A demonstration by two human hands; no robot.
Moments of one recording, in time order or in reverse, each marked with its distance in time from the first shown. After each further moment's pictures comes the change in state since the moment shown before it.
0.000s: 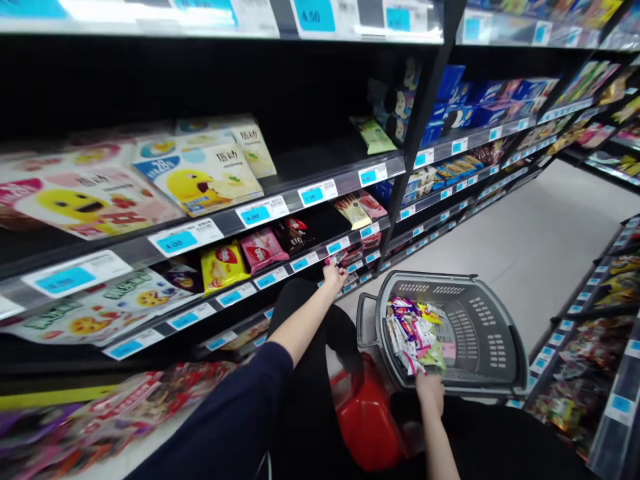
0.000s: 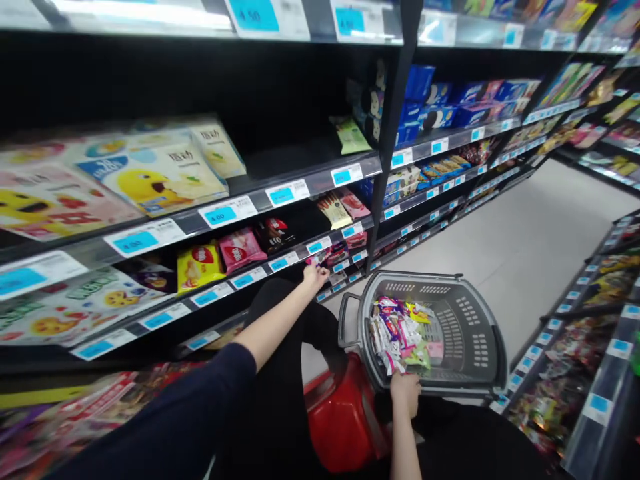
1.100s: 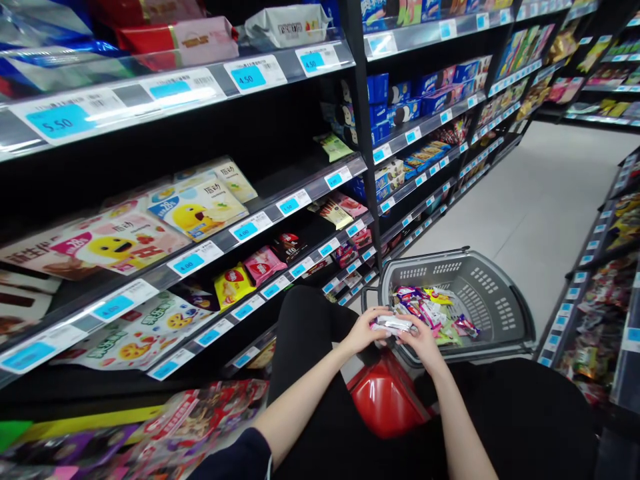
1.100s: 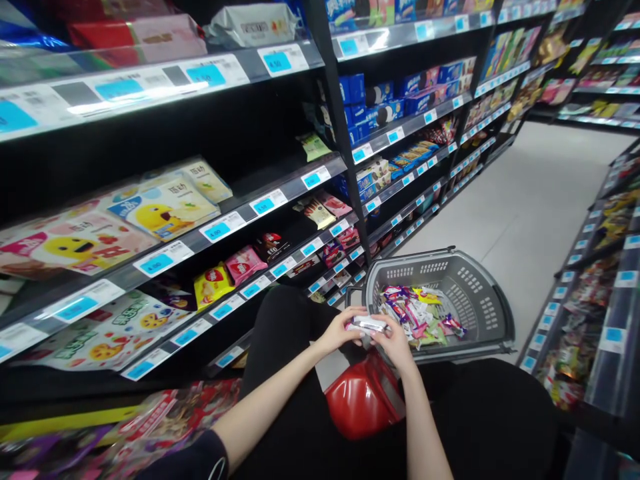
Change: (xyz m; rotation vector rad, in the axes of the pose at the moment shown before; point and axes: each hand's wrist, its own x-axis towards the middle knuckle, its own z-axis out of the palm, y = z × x) left_hand -0.185 -0.055 -0.041 0.706 -0.950 0.089; right_hand -0.056 -0.061 -0.037 0.902 -0.675 -0.504
